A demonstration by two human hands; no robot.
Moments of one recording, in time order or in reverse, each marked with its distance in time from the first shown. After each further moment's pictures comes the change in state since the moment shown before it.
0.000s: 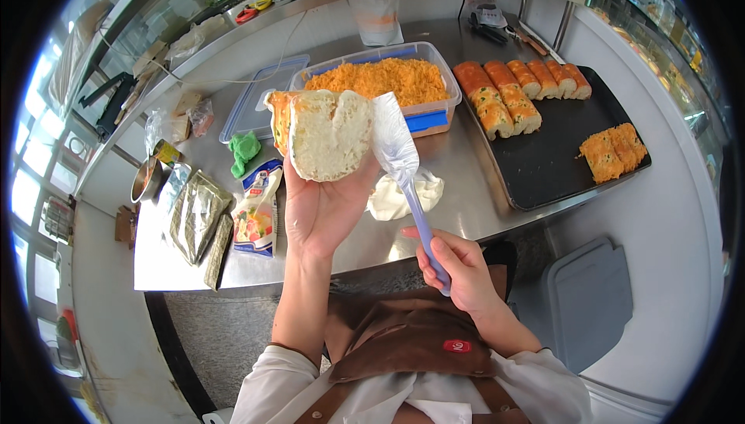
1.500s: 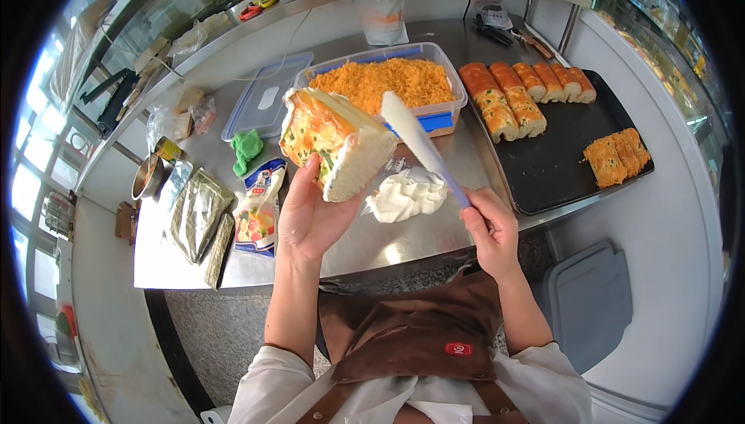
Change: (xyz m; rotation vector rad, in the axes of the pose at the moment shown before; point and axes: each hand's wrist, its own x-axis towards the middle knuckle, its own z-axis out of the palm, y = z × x) left_hand -0.010 0.021 -0.015 0.405 0.072 0.004; right_hand 0.034 -0.022 -0.047 -0.825 0.269 -0.662
